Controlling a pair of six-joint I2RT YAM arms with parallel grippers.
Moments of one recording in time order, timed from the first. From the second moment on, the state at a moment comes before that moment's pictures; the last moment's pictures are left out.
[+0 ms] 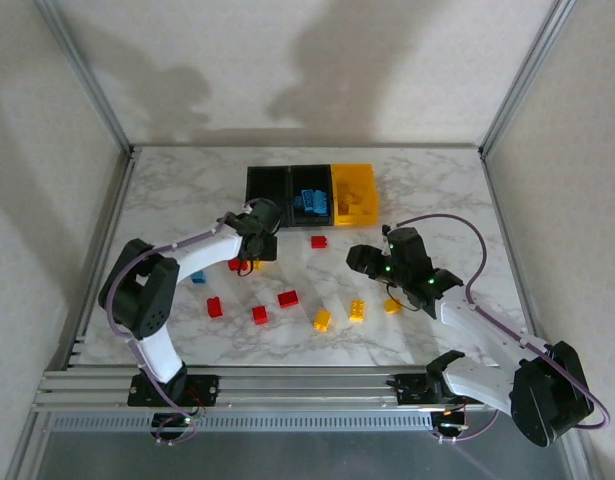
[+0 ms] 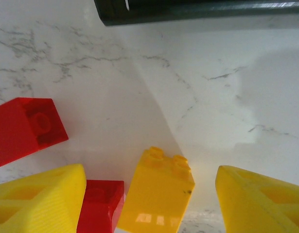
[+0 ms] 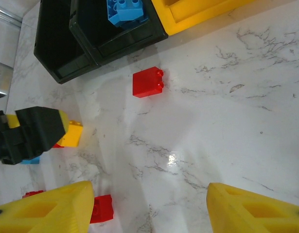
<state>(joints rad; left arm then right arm) -0.53 1.77 1.13 -0.57 -0.30 -0.52 0.54 1.08 0.61 -0.20 -0.15 0.74</state>
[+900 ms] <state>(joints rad) -0.57 1.83 1.16 -0.56 -0.23 -0.50 0.54 1.10 0.61 -0.19 -0.13 0.74</state>
